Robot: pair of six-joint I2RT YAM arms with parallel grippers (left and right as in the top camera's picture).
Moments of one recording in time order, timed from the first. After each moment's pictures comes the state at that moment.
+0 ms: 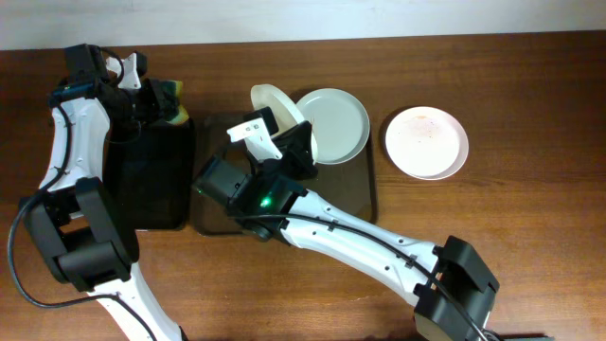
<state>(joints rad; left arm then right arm) 0.25 2.12 1.78 -0.77 0.62 -0.12 1.00 1.94 1.66 -0.77 1.35 0.28</state>
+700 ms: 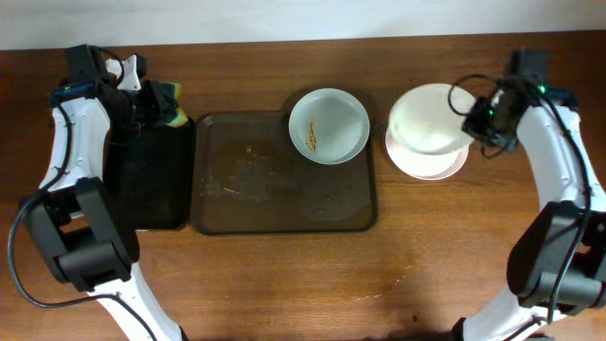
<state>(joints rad) 0.25 2.12 1.78 -0.78 0.58 -0.12 -0.22 1.86 1.51 -0.85 -0.04 0.37</state>
